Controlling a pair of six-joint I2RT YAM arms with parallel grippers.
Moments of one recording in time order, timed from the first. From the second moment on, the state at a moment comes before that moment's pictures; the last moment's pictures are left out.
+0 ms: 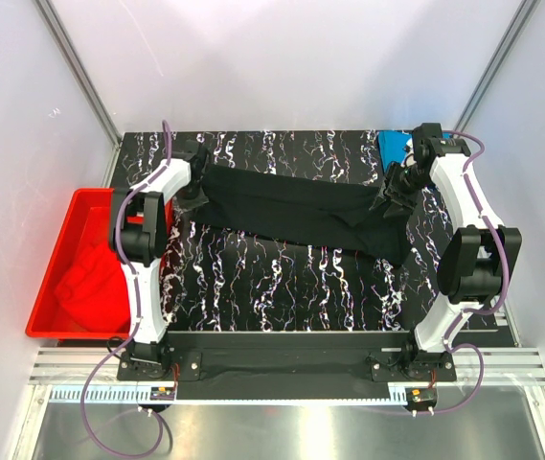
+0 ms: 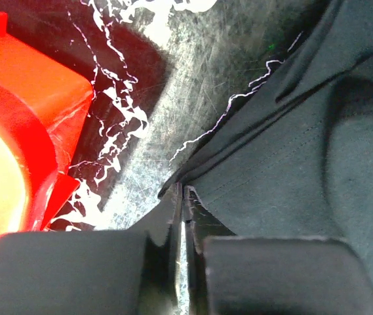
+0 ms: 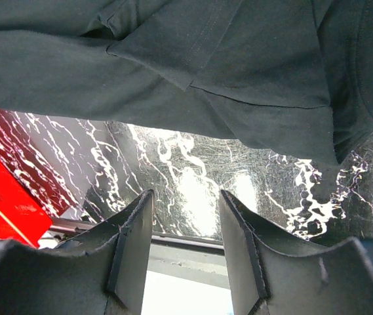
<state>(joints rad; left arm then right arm) -0.14 2.18 1.70 -0.87 -0.29 -0.60 -0.01 1.77 1.63 -1.13 -0.30 0.39</state>
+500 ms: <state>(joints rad) -0.23 2.00 1.54 -0.92 -0.37 -0.67 -0.01 1.77 1.59 -1.12 -0.32 0.39</state>
